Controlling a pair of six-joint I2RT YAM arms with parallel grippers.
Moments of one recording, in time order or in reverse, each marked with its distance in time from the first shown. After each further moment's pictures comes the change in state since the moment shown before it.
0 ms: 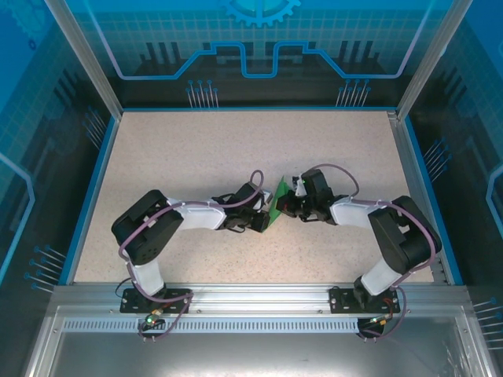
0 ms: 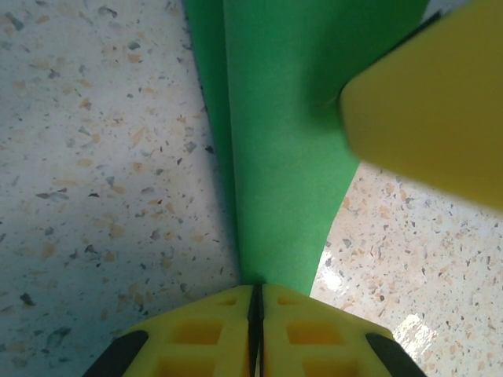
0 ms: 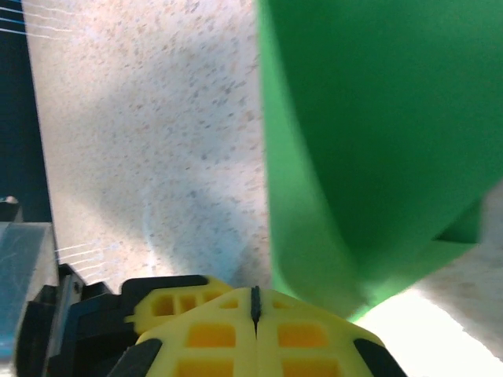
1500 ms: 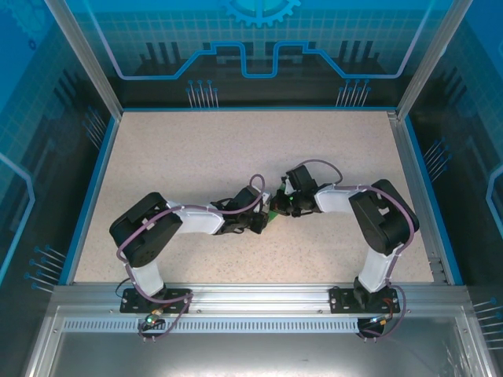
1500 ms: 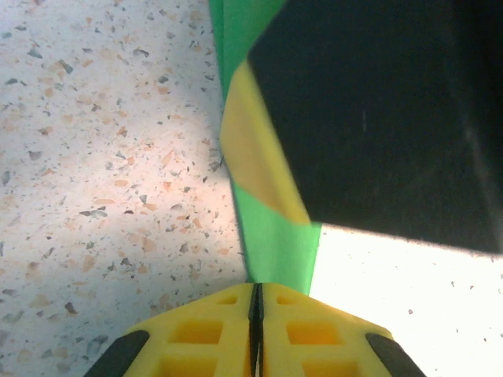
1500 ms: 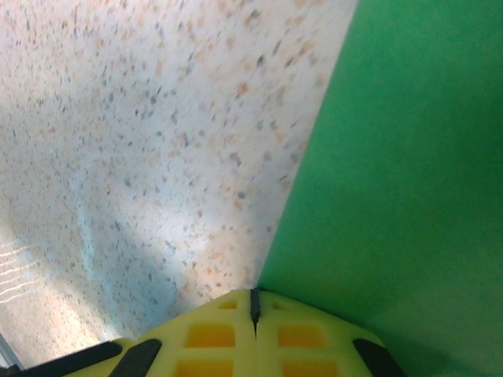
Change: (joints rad) left arm -0.021 -0.019 -0.056 0.089 -0.101 0.045; right arm 0.022 0.201 0.202 -0.196 0.084 -0.119
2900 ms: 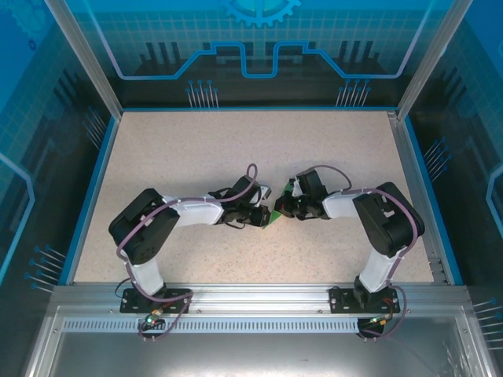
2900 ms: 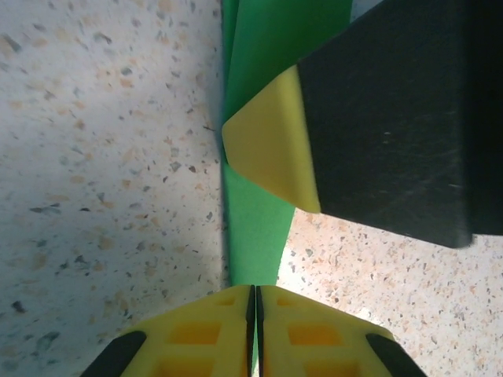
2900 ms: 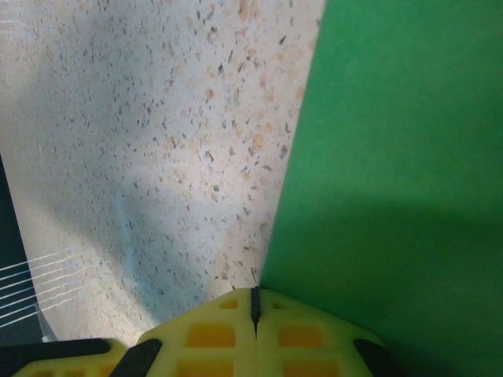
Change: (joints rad) left arm 0.064 0.014 0.097 -0.119 0.230 -0.103; right arm -0.043 -0.039 -0.137 0.189 -0.099 0.087
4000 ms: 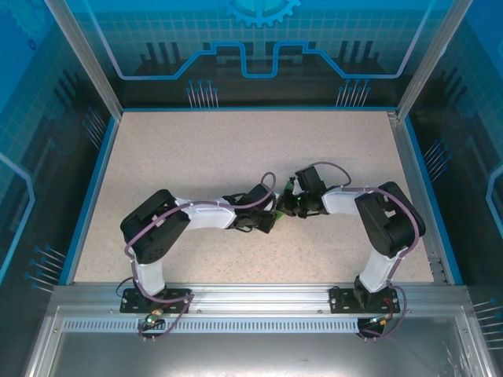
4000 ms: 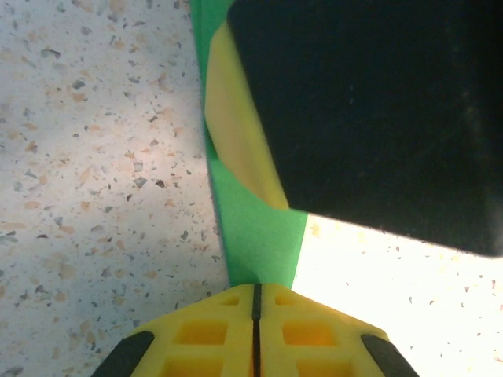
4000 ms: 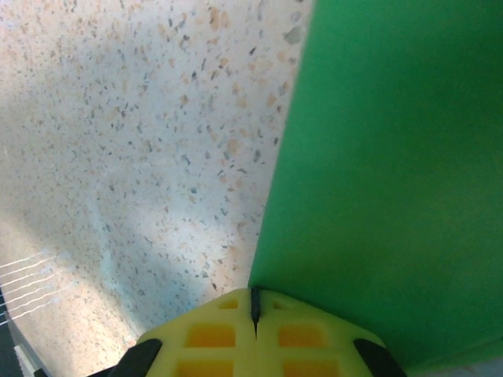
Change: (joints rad) left arm -0.117 0.060 0.073 -0.081 -0.241 0.080; right arm -0.010 -0.003 0.079 -0.169 0.061 -0.053
